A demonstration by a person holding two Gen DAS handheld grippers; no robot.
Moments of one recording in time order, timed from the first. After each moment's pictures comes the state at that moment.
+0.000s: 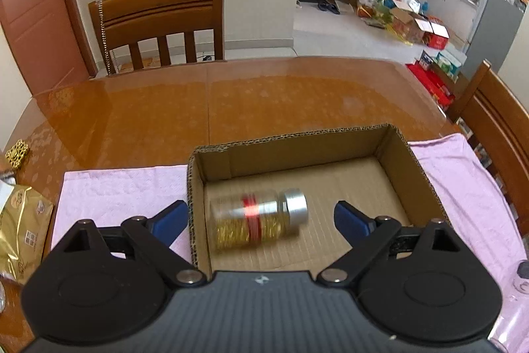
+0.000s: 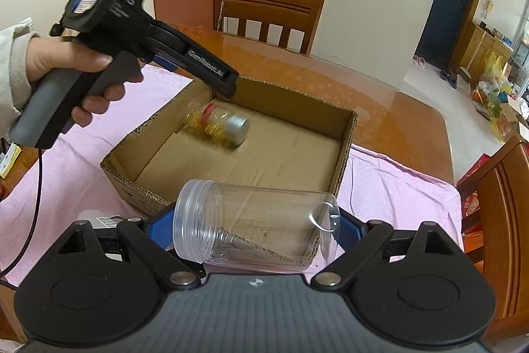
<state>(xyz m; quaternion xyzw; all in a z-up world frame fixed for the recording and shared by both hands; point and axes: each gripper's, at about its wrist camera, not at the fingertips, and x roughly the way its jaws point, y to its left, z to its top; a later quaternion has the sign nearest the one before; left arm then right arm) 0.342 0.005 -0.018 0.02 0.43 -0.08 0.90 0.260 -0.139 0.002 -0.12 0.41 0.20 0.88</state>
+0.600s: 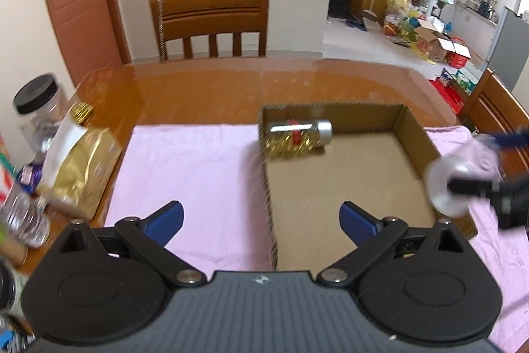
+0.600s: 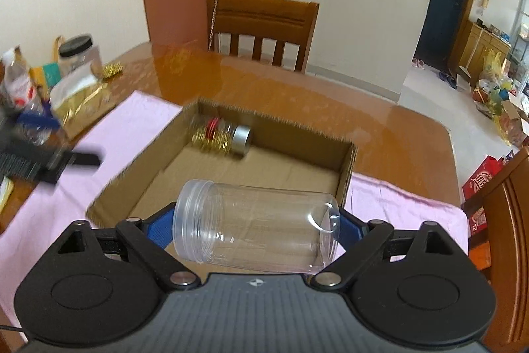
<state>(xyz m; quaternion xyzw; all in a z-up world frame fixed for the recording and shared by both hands) 0.244 0.060 0.006 0.00 0.41 -0.03 0.91 0.312 -0.134 0.010 -0.09 0.40 0.20 0.89</state>
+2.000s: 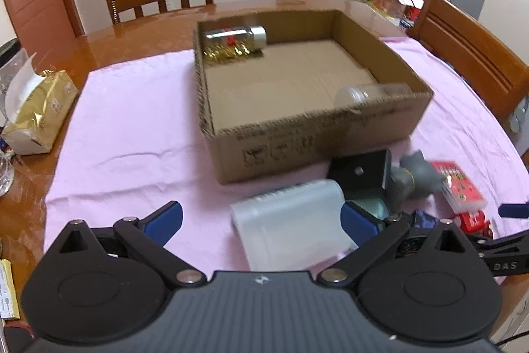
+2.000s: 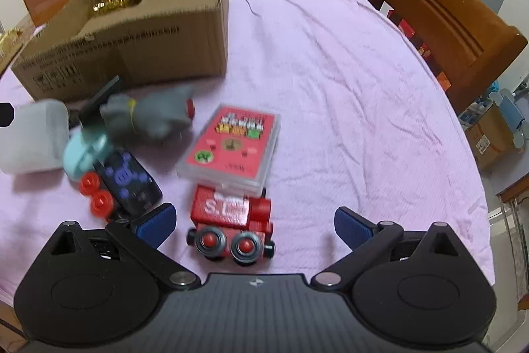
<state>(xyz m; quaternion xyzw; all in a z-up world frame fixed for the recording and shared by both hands) 0.146 0.032 -0.063 0.05 0.44 -0.10 0.89 0.139 -0.181 -0.124 0.00 0.51 -0.03 0.86</state>
